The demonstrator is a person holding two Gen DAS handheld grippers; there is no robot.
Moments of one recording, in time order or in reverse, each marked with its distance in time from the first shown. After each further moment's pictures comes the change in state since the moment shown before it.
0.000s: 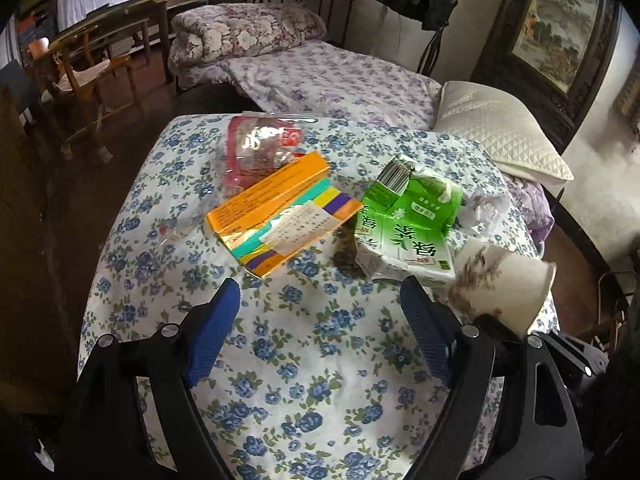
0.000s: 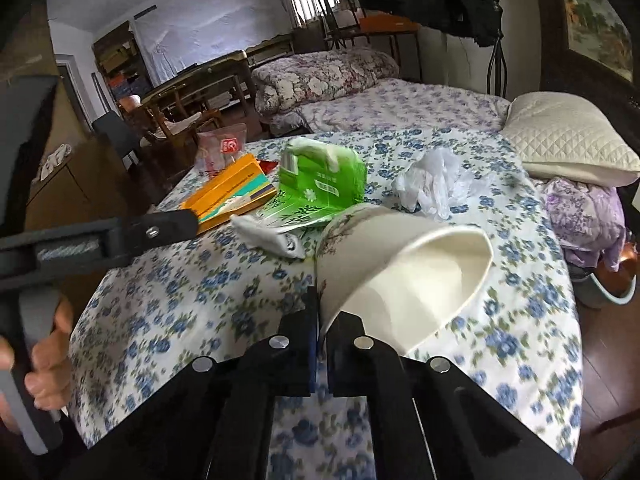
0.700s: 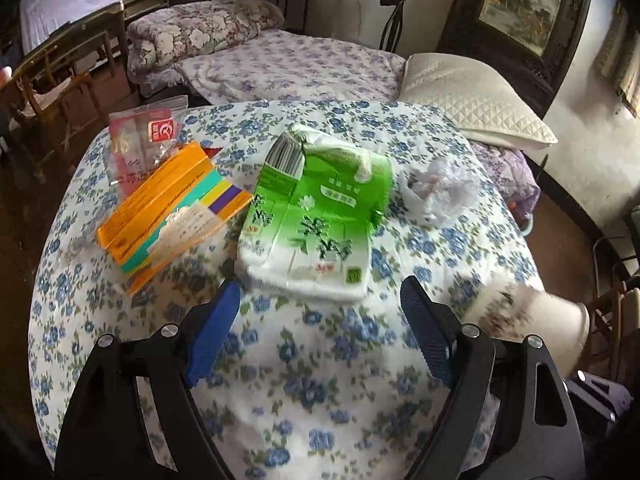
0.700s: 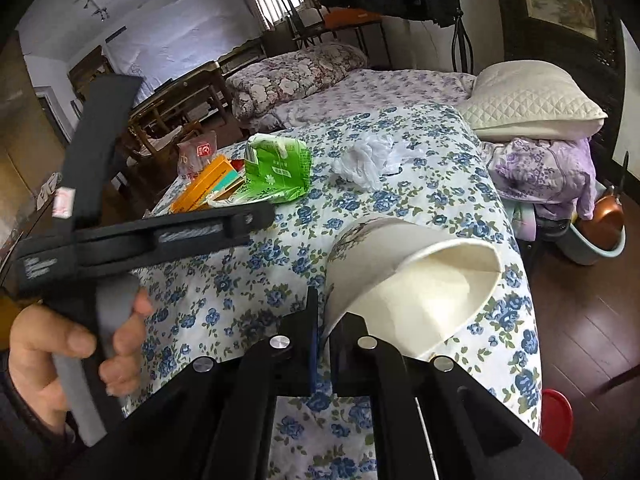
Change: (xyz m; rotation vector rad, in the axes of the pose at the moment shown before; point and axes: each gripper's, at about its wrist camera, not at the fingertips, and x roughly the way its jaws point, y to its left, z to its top) left arm 0.050 -0.067 0.004 0.103 0.040 -0.039; right arm -0.035 -0.038 -0.026 0.121 0.030 -0.005
